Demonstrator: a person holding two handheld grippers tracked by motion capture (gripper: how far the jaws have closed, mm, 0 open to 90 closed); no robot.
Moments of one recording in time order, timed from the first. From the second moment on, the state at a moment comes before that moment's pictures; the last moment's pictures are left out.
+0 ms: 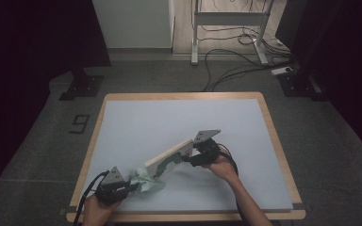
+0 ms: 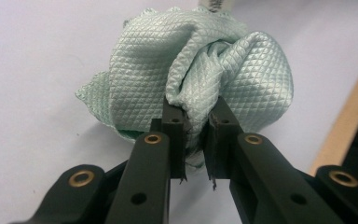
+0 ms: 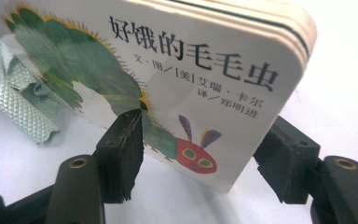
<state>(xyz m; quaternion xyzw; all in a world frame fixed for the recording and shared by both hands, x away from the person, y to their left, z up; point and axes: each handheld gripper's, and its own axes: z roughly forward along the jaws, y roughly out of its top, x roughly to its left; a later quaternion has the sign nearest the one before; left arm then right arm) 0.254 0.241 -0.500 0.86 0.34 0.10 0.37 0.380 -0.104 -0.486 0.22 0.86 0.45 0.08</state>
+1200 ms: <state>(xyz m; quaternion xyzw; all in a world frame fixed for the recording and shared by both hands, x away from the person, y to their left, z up) 0.261 0.225 -0.443 0.85 0.31 0.14 0.41 0.377 -0.104 -0.486 0.22 0.86 0.45 0.08</state>
